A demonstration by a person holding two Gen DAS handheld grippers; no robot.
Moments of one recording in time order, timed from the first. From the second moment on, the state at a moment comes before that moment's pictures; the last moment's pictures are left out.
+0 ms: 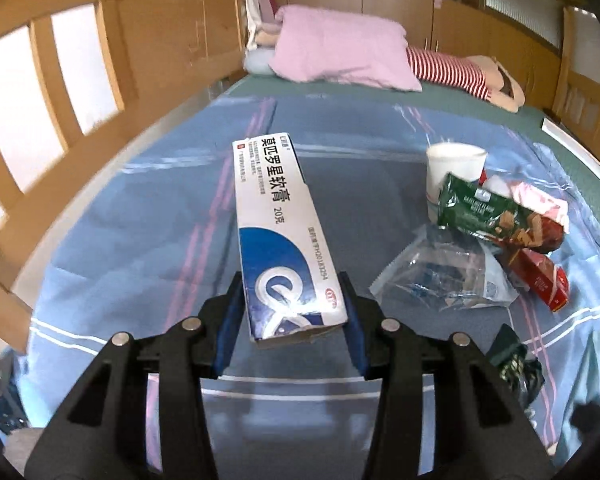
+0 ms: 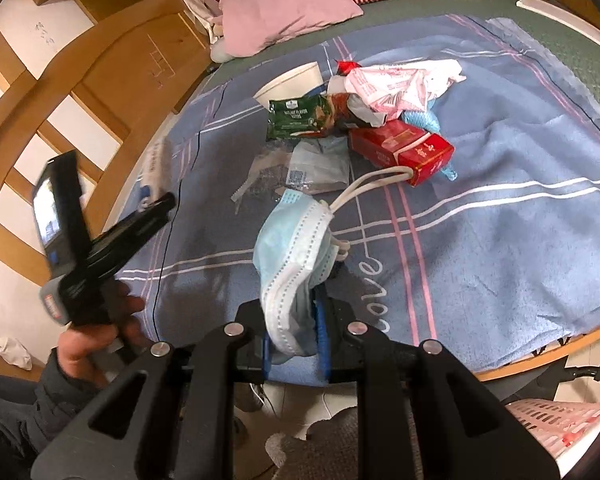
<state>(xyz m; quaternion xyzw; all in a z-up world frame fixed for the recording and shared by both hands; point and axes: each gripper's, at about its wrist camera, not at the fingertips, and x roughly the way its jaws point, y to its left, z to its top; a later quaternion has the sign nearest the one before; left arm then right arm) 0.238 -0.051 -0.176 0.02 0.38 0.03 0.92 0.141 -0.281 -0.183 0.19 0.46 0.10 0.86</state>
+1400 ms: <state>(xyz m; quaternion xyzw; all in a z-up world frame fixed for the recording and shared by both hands) 0.024 -0.185 -0.021 0.08 0.22 -0.24 0.94 -0.177 -0.350 -0.066 0.17 0.19 -0.30 0.92</state>
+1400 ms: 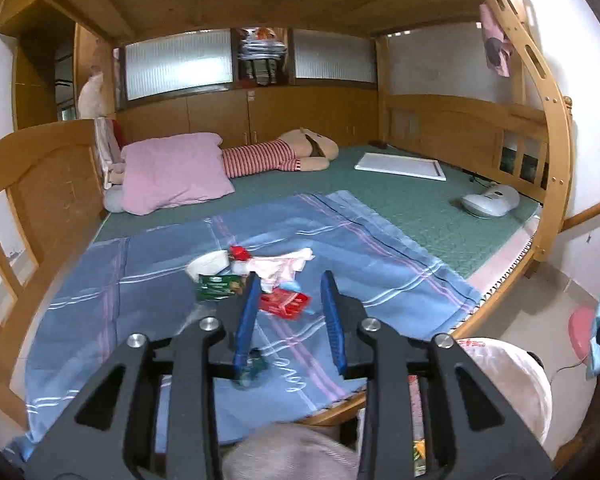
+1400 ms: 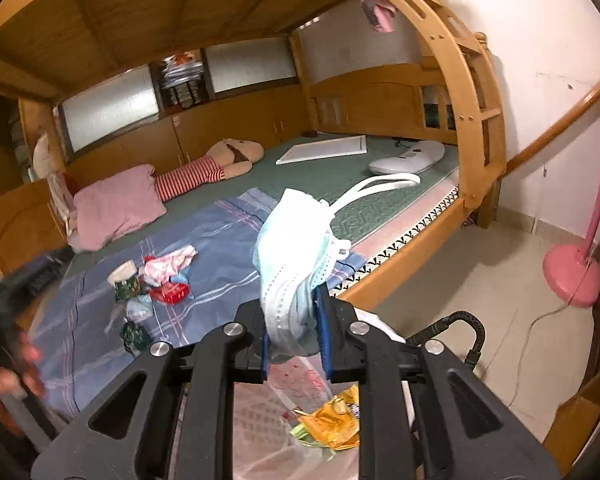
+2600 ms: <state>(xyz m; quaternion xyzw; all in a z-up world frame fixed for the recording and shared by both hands) -0.054 -0.231 -0.039 0.12 0.21 -0.29 0.93 -0.159 -0.355 -0.122 0.21 0.29 -0.29 0.89</state>
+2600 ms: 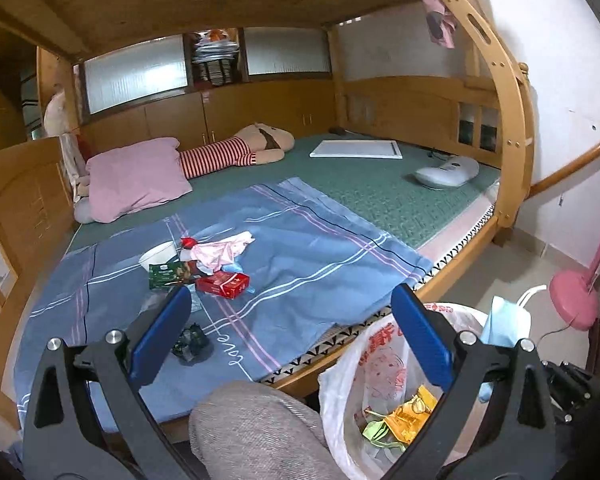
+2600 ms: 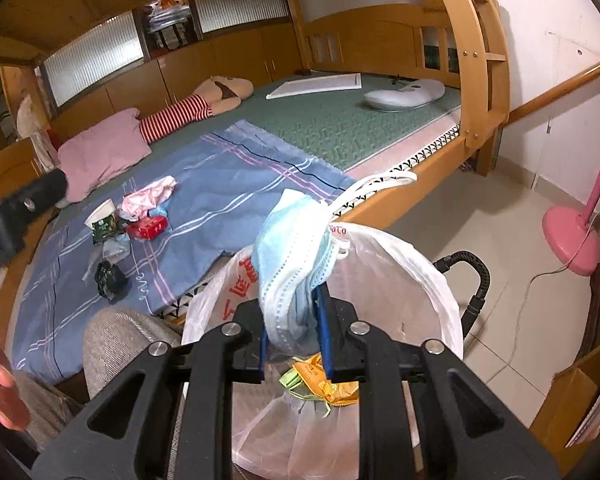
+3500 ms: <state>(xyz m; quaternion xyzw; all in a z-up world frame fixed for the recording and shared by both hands) -0.026 -0.225 -0.056 0.12 0.25 -0.26 0.93 -0.155 -0.353 -0.107 0.19 0.25 -0.28 0.91</state>
